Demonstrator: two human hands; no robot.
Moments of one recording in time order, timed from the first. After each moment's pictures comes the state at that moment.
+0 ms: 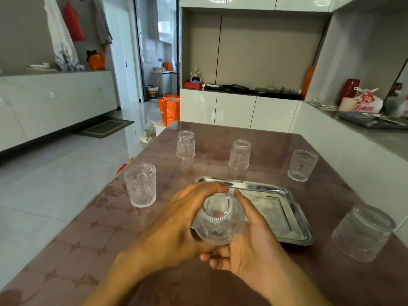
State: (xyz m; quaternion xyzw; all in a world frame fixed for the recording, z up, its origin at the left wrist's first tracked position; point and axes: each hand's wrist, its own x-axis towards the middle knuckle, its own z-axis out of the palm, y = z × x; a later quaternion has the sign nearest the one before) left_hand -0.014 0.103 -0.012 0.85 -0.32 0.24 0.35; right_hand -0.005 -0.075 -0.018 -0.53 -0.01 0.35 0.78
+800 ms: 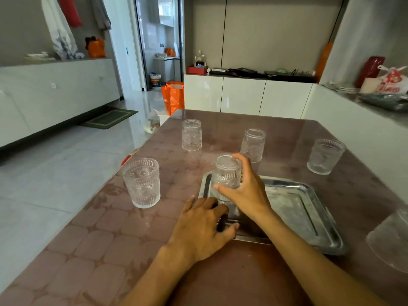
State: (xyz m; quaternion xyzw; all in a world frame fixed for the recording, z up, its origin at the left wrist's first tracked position) left_hand 0.061 0.088 -0.094 0.98 -0.12 0.08 0.14; right_hand 0.148 -0.054 -0.077 -0.86 -0.17 -0.16 0.45
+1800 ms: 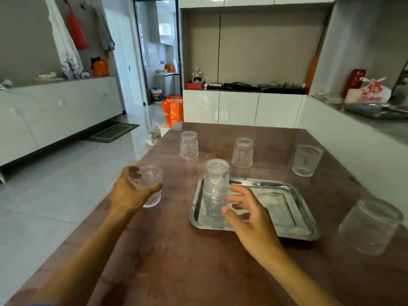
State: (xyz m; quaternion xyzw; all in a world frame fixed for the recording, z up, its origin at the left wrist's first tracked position) left_hand 0.058 0.200 -0.044 0.84 0.20 0.26 0.43; right_hand 0.028 -0.085 -0.060 -0.80 -0.17 -0.10 0.57
